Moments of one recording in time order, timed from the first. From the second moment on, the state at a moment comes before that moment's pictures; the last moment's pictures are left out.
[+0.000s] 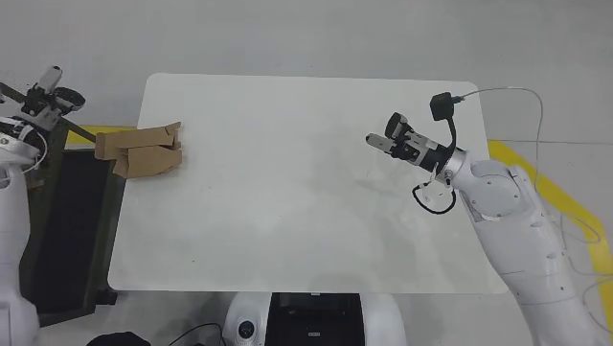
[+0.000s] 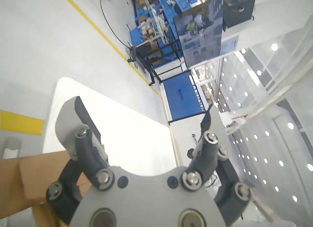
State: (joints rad) left arm 1.06 -0.75 -1.74 -0.81 -0.40 -0.56 -0.80; right arm -1.15 -1.09 1.24 -1.54 -0.22 -0.58 0.59
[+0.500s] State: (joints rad) left arm 1.12 -0.74 -1.80 -0.68 -0.41 -0.48 -0.69; right arm -1.15 -1.09 1.24 -1.54 -0.22 -0.58 0.59
